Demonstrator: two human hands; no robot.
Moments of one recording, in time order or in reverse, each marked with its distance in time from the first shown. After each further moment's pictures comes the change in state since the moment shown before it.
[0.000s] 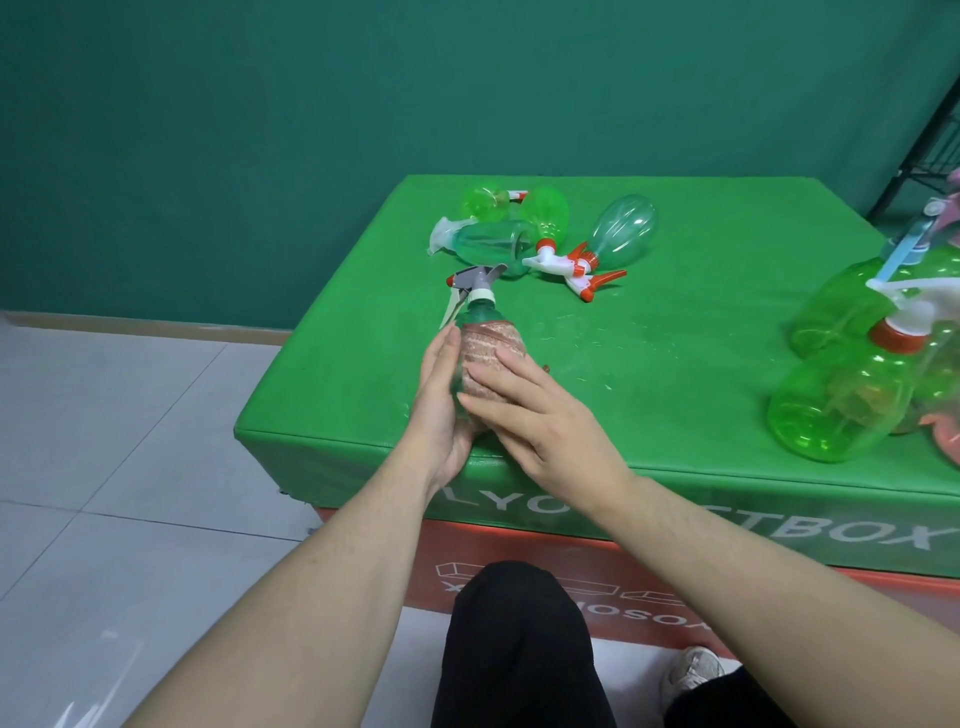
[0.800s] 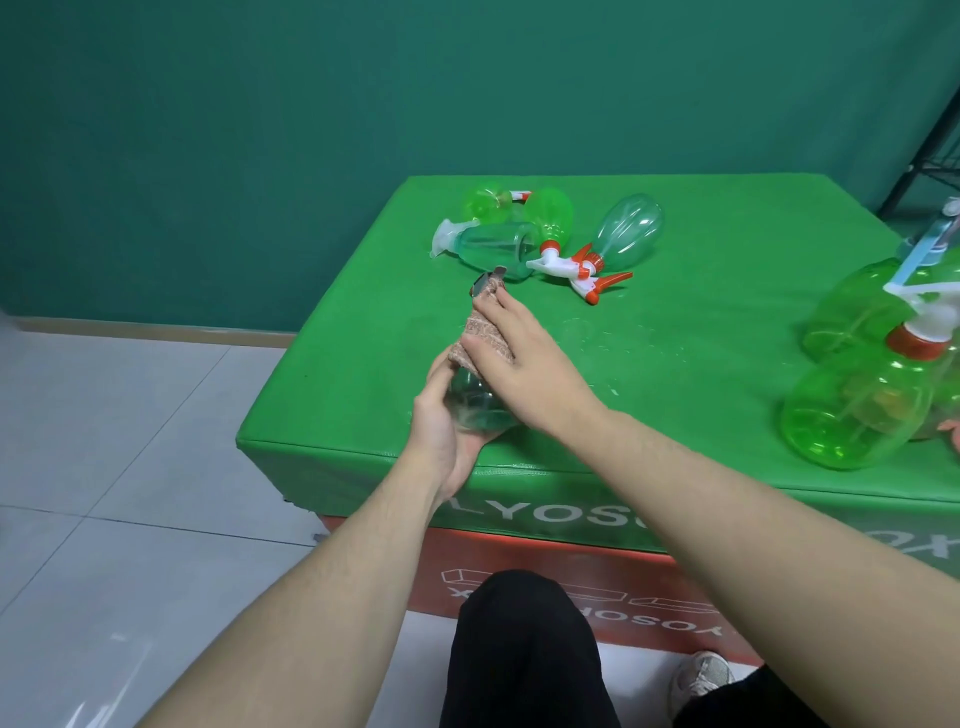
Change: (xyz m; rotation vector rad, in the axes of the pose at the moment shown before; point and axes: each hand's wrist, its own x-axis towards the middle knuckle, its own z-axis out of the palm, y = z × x) left_hand -0.008 0.003 0.001 -0.011 0.019 -0.039; right_hand 0.075 -0.003 -0.009 0.249 -0.144 0.599
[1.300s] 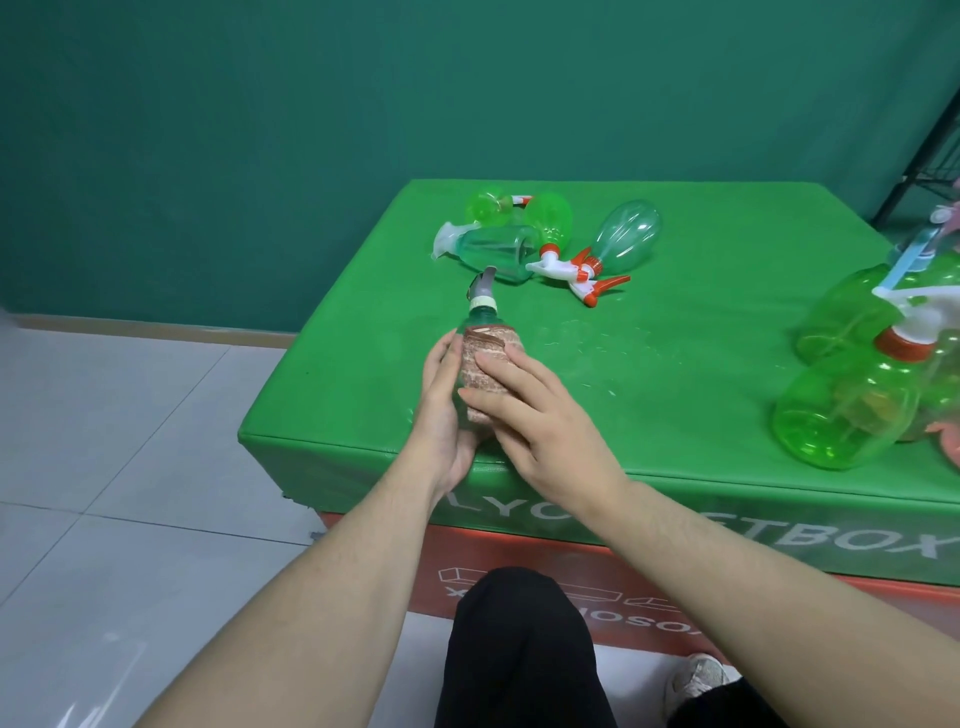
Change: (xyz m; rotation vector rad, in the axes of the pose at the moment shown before) left_hand -0.001 0.000 0.006 -0.054 0.018 0.077; right_hand -0.055 0.038 0.017 -0.227 0.169 -0.520
